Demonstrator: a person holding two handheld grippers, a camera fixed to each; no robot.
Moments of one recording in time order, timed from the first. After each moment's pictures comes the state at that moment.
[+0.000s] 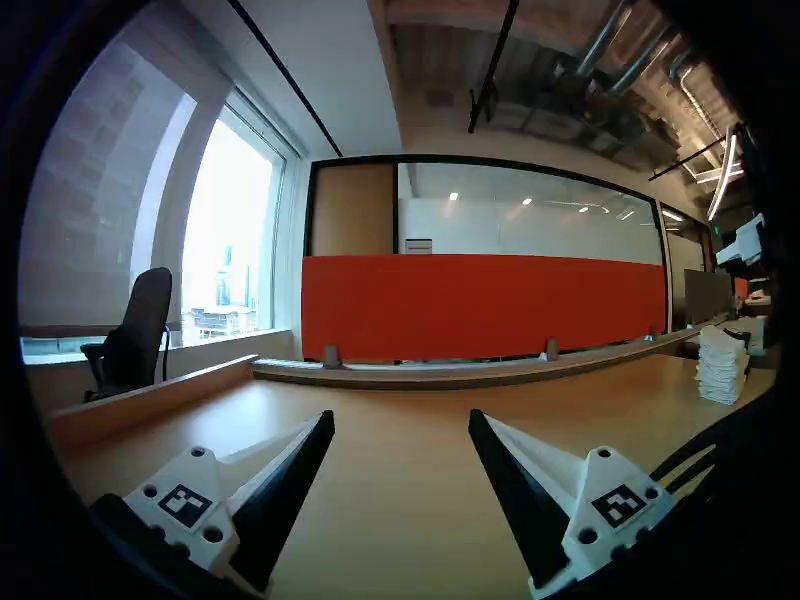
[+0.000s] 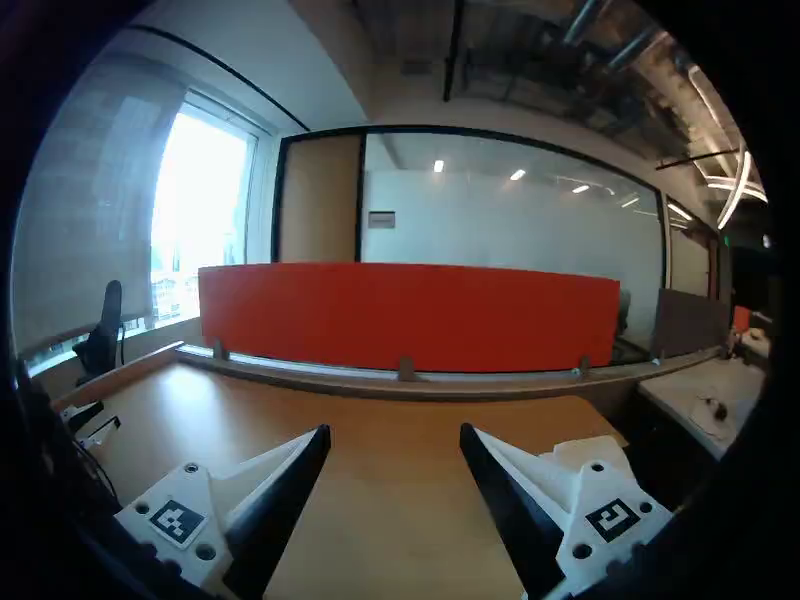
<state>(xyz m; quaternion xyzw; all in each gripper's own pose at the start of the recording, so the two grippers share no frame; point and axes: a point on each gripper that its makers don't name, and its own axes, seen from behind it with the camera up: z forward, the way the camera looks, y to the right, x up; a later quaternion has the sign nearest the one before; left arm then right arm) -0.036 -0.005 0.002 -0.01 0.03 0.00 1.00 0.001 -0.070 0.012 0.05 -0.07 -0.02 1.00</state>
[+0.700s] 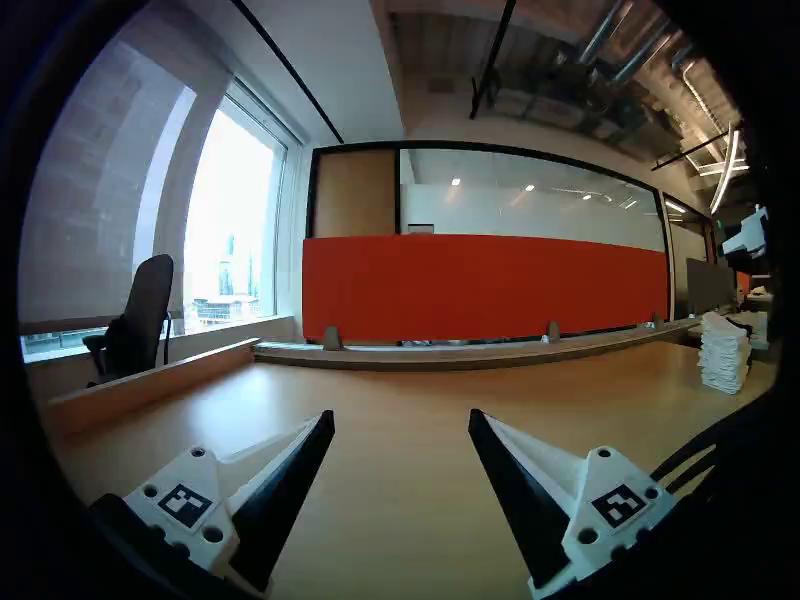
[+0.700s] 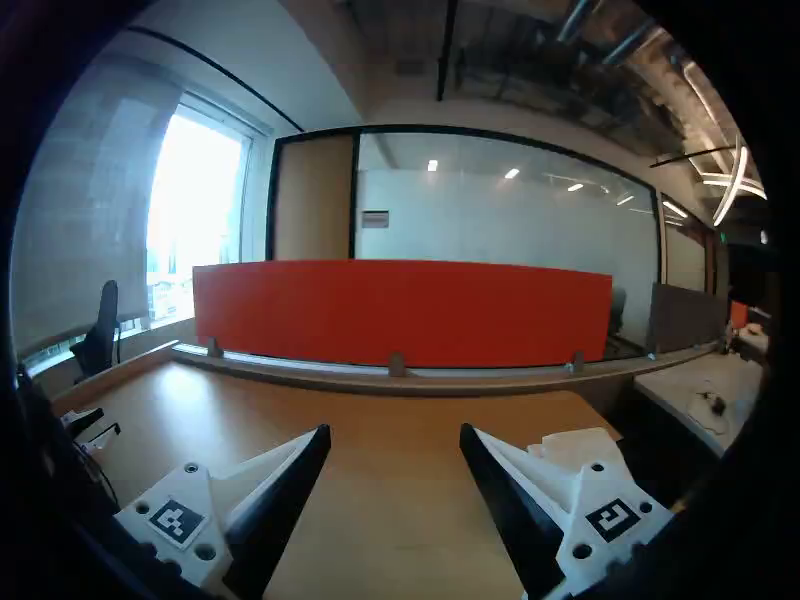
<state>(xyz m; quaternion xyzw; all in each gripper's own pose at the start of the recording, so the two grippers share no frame) -0.061 -0.001 0.001 0.00 0.00 0.00 1.00 -0.010 -0.052 0.005 0.04 -0.07 -0.01 1.00</state>
